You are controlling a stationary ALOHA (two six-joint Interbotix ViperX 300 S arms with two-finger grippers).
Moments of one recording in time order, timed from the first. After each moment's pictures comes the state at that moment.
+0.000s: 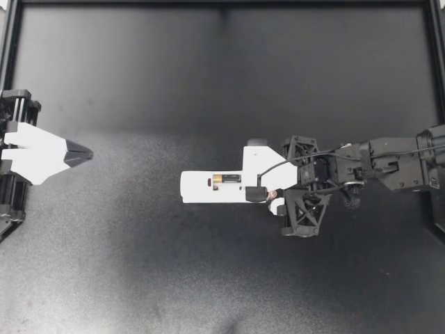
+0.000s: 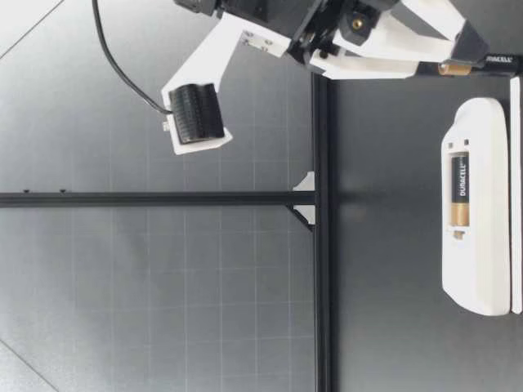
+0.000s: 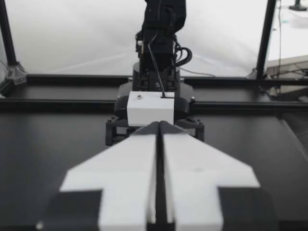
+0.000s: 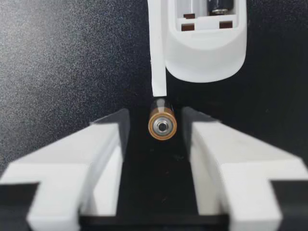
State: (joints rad) left arm 0.00 -0.90 1.21 0.00 -0.33 -0.01; right arm -0.02 0.07 0.67 -0.08 0.45 0.10
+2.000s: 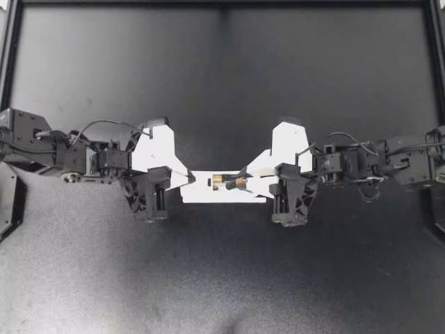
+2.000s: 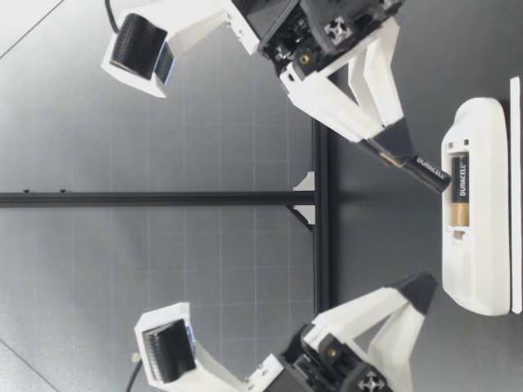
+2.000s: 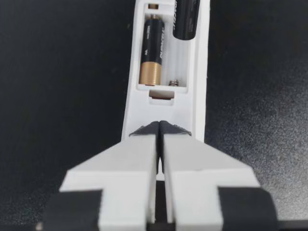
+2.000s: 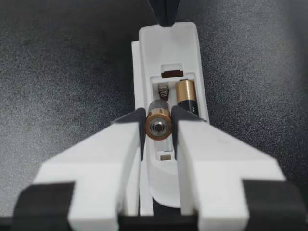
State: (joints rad) left arm 0.08 0.05 0.86 -0.03 -0.10 0.02; right arm -0.09 0.09 0.86 -0.08 -0.33 0.11
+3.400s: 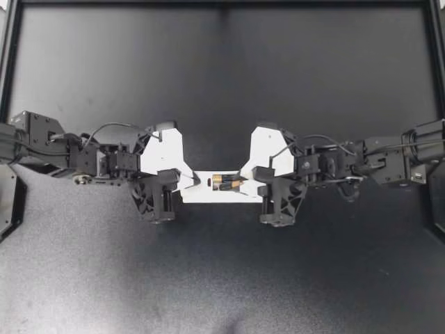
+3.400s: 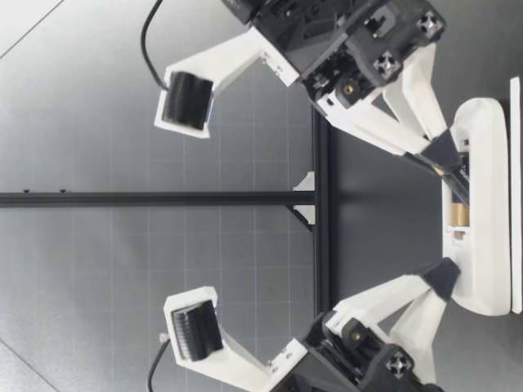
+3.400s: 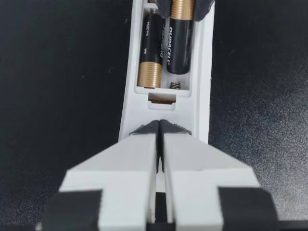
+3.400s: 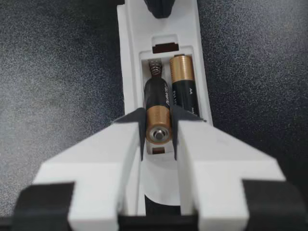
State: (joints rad) left arm 0.07 0.12 0.84 -0.03 -0.11 0.02; right arm -0.09 0.17 0.77 -0.08 -0.17 0.11
